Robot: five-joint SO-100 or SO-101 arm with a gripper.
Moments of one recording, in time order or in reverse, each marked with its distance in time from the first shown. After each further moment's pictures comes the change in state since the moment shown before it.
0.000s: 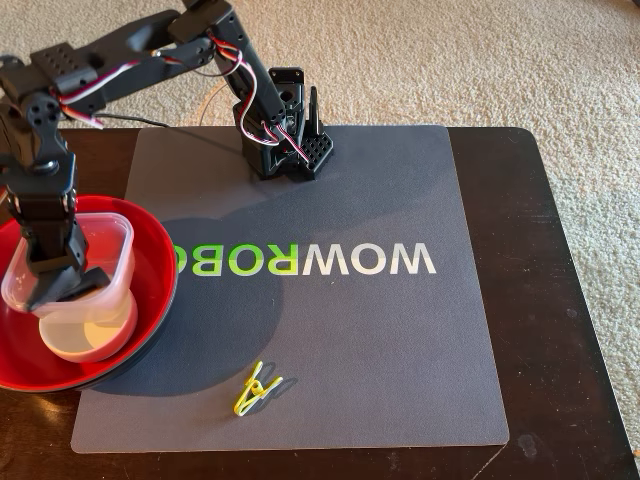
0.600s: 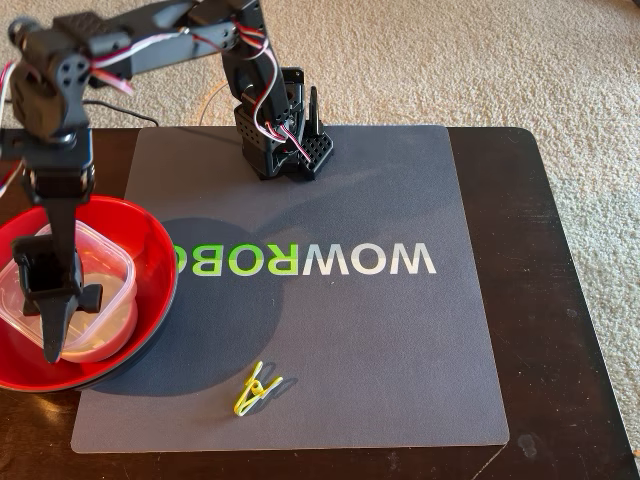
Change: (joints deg) arm -6.2 13.4 -0.1 6.8 0.1
